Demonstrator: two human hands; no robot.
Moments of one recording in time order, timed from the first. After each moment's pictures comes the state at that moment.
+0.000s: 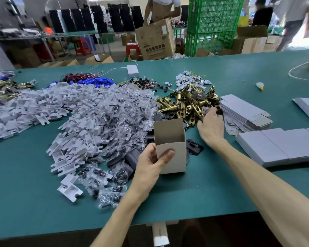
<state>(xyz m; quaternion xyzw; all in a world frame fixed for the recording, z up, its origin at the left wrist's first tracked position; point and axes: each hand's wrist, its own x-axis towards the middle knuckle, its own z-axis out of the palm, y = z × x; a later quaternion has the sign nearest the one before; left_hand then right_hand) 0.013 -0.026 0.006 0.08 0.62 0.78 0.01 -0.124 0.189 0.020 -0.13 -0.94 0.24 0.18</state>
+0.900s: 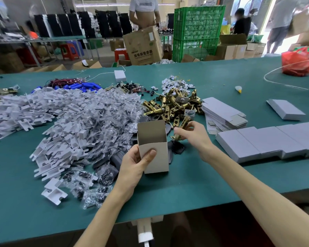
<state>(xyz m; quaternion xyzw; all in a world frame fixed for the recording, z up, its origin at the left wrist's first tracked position) 0.012 -0.026 0.001 0.08 0.61 0.79 0.00 -0.059 0.193 0.036 -0.09 -0.78 0.62 0.06</state>
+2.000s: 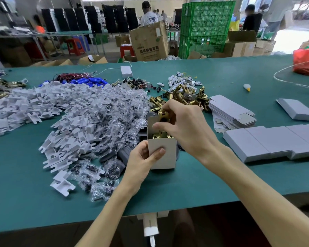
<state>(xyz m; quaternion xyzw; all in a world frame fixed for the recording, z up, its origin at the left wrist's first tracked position) 0.011 -0.028 -0.001 0.07 0.64 0.76 0.01 0.013 0.129 0.128 0.19 -0.89 0.35 0.21</state>
